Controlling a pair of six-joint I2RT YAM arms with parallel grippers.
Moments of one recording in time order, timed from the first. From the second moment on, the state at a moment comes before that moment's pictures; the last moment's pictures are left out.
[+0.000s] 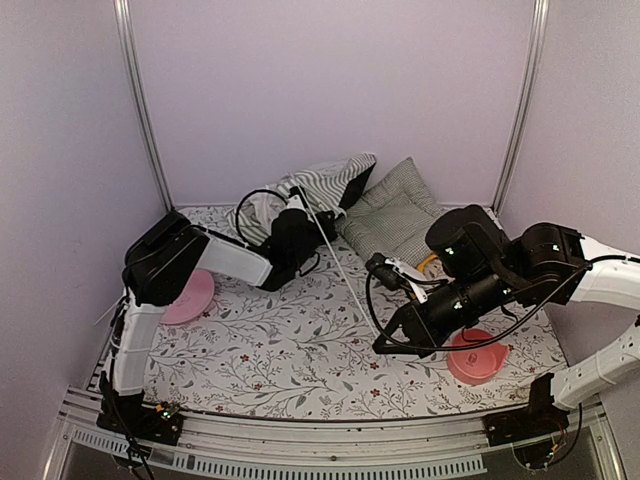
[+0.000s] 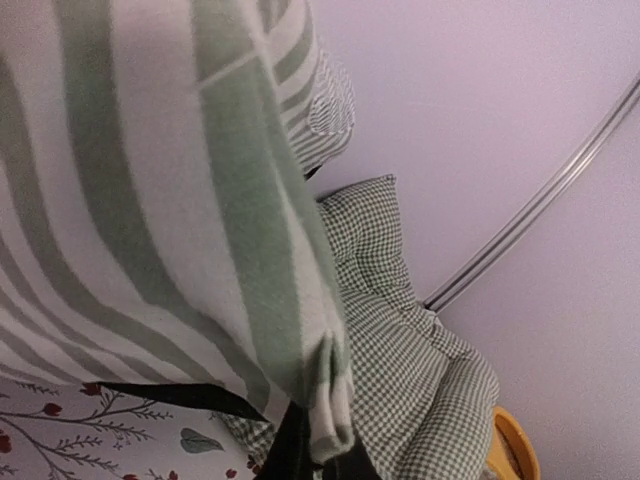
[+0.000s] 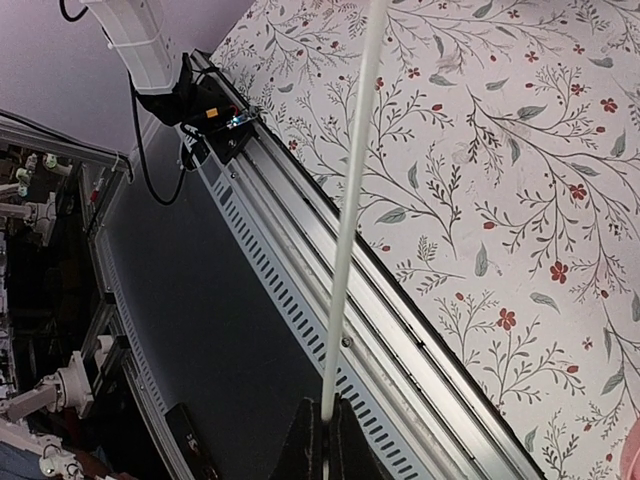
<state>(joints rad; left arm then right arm) -0.75 2.29 1.43 0.83 -0.31 -0.72 1.21 1.23 1.23 -0.80 -0.25 0.59</state>
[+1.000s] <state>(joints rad) -1.19 1.69 0.62 0.84 -0.59 -0.52 1.21 1.23 0.85 -0.31 -0.39 0.79</state>
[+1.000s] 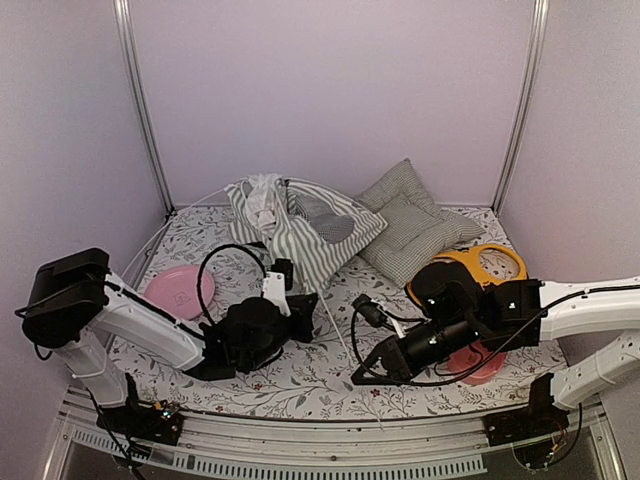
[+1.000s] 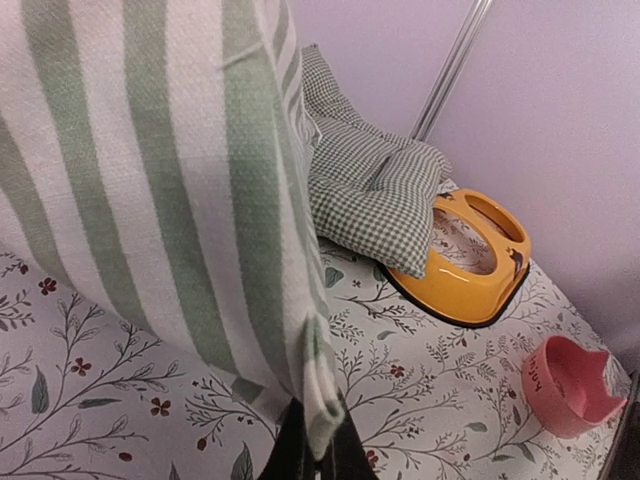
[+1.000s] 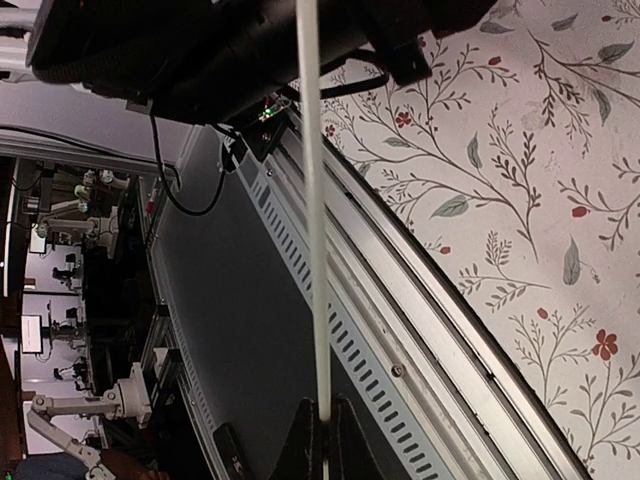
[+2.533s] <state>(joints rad) -1.71 1.36 0.63 0.27 -1.11 -0.84 1.27 1.47 1.05 0.12 -0.19 0.64</state>
